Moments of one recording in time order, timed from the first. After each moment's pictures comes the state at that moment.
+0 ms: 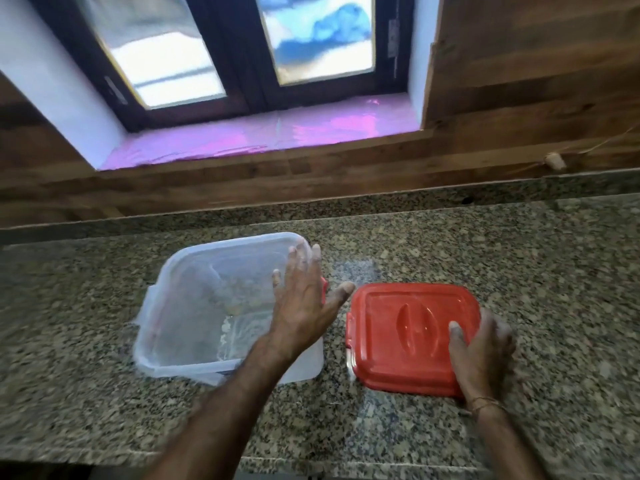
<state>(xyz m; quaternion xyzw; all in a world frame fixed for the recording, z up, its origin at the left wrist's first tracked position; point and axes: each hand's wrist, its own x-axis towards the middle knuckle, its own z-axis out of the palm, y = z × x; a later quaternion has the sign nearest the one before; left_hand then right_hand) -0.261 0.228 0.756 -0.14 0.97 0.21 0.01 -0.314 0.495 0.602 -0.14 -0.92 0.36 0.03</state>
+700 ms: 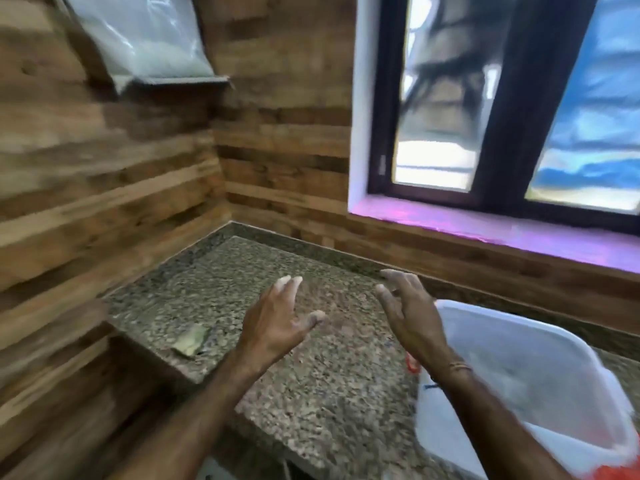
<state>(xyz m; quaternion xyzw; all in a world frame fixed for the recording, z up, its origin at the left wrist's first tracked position) 0.055 -0.149 0.845 -0.34 0.92 0.13 -0.16 -0.138 0.012 0.825 0.43 -0.79 0.43 0.06</state>
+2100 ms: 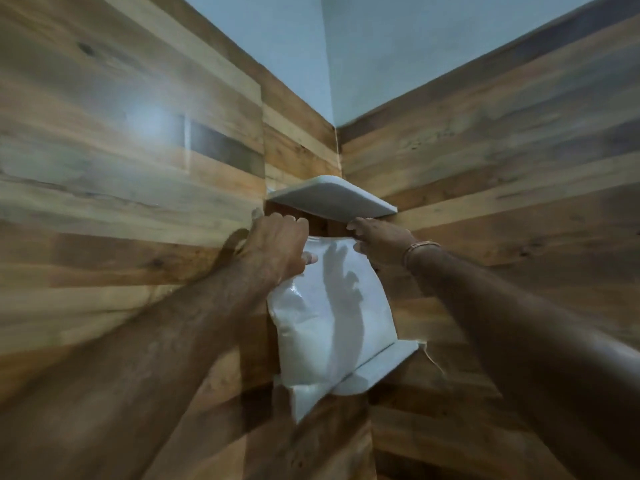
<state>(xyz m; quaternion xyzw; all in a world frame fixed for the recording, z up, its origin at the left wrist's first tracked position) 0.045 -0.843 1.339 -0.38 0.77 -0.39 -0.34 -0.160 -0.791 1.350 0.57 -0.72 0.24 0.31</state>
